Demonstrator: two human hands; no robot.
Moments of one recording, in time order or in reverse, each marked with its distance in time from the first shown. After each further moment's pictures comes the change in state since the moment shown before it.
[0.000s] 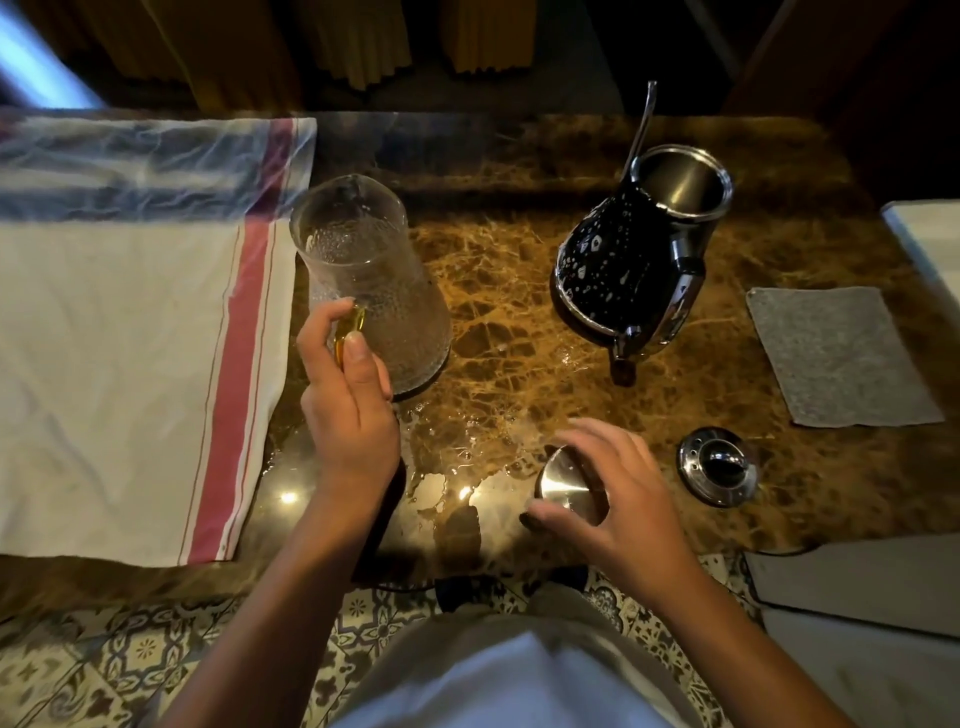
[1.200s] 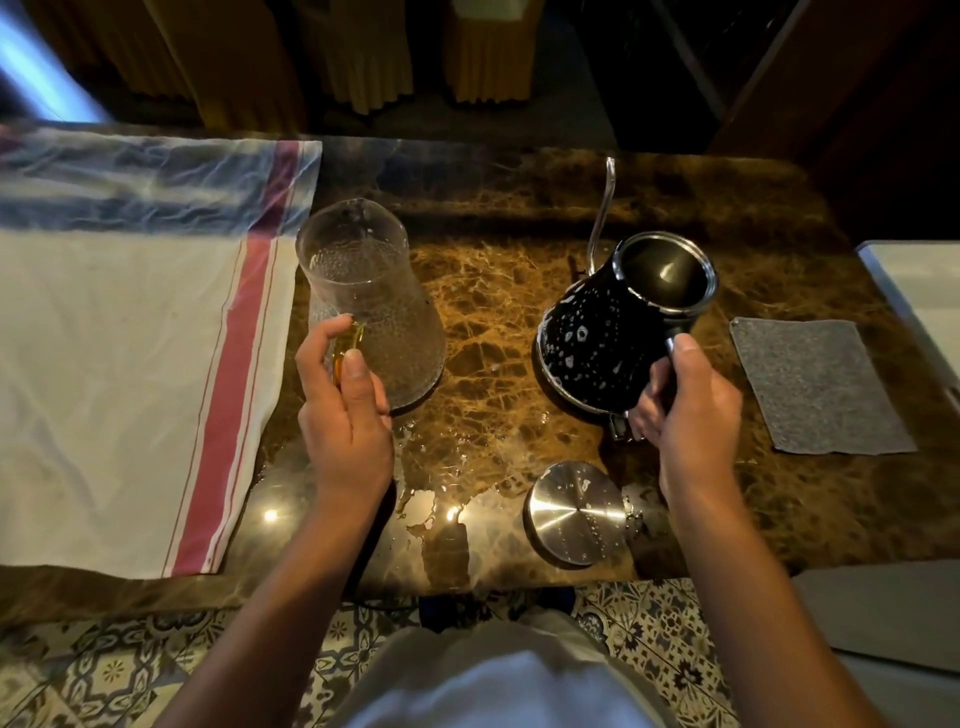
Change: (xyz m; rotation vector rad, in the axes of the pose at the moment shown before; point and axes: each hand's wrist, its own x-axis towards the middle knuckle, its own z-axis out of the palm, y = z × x) left_hand -0.003 0.003 0.003 -0.072 0.037 -0.058; right_hand 0.074 -0.020 -0.063 0.862 0.451 0.402
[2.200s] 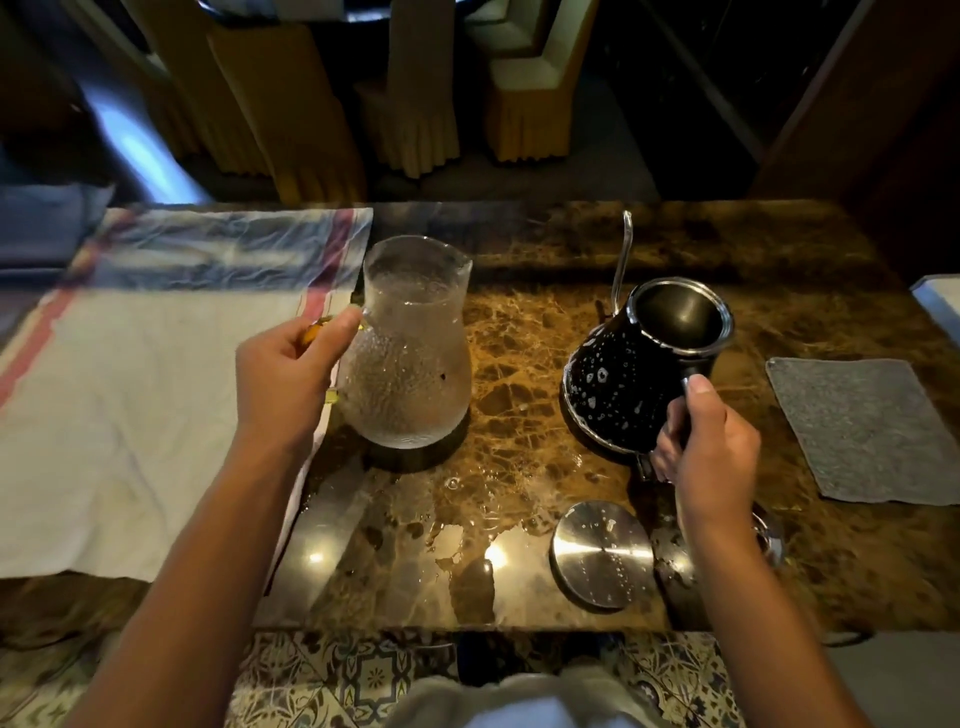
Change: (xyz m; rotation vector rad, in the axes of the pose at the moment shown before) left_hand 0.084 0.044 -0.049 0.080 -0.060 -0.124; right_hand 0.003 0.008 -0.001 0.026 -0.014 -0.051
